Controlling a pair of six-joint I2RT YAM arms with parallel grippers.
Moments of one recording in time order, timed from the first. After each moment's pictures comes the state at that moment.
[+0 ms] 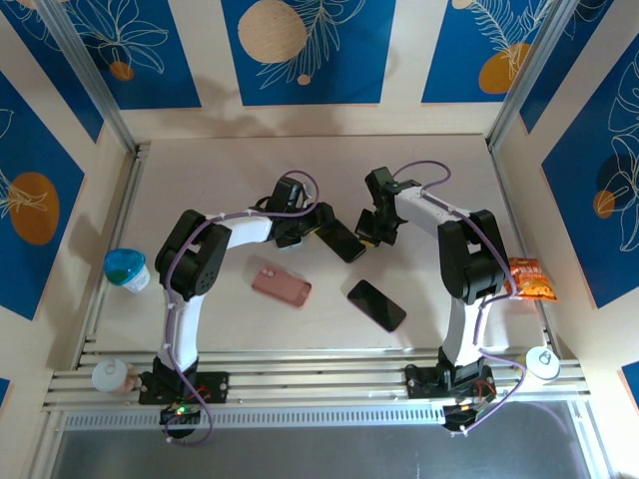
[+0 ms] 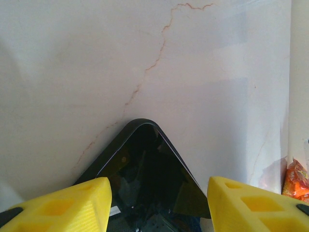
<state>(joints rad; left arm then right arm) -0.53 2.11 1.33 0.06 0.40 -0.86 0.35 1.92 1.36 -0.80 -0.20 0.70</state>
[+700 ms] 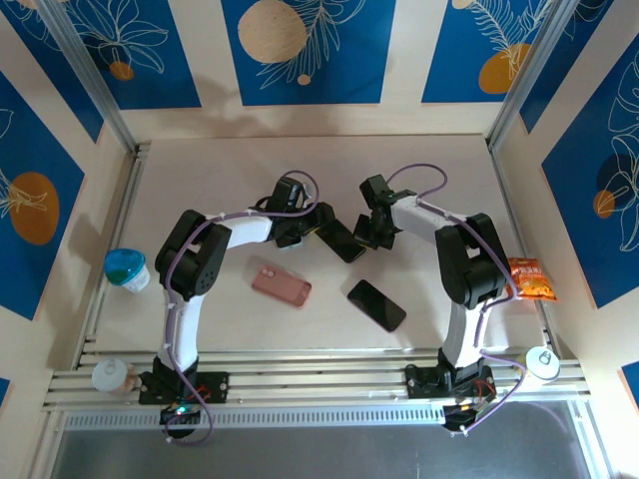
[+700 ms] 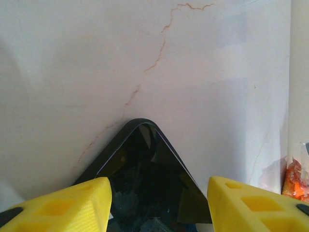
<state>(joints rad) -0.53 2.11 1.33 0.06 0.40 -0.86 0.41 1.91 1.24 -0.66 -0.10 0.71</state>
